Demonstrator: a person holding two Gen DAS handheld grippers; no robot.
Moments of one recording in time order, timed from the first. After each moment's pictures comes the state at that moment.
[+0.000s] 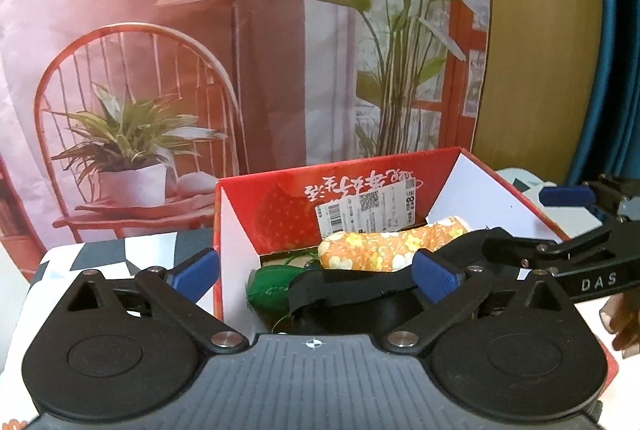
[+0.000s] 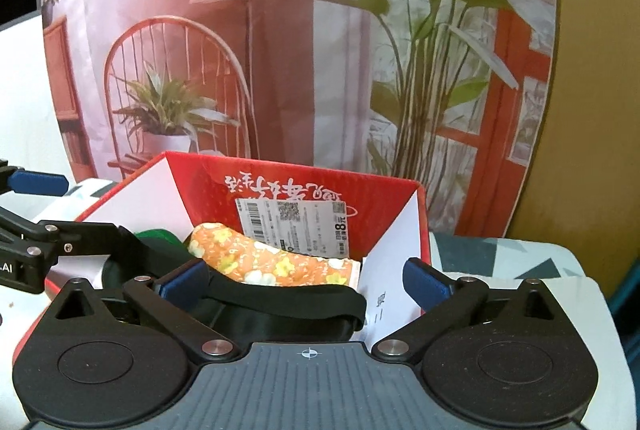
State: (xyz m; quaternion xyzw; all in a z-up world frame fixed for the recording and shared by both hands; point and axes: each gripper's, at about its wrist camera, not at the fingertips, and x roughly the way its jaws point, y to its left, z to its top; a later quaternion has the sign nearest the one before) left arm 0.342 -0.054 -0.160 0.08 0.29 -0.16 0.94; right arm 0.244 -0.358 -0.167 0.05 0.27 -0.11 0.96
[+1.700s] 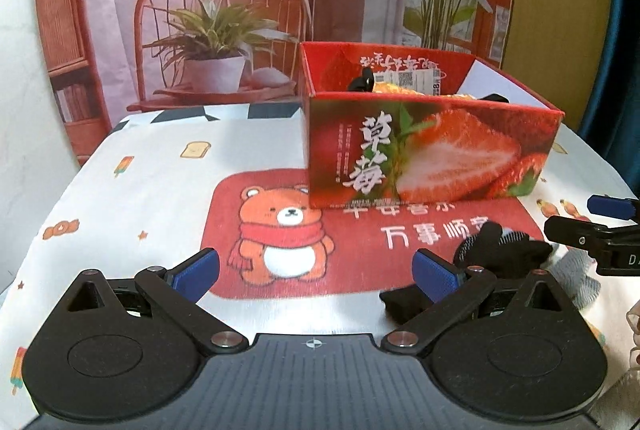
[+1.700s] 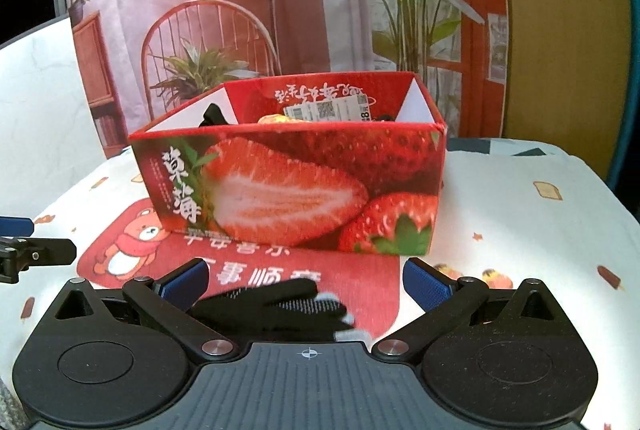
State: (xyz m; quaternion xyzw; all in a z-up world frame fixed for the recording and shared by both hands) left arm 0.172 0.025 -0.208 0.04 0.35 -0.09 0.93; right arm 0.088 -0.267 -0.231 0.10 0.26 -0.11 0.95
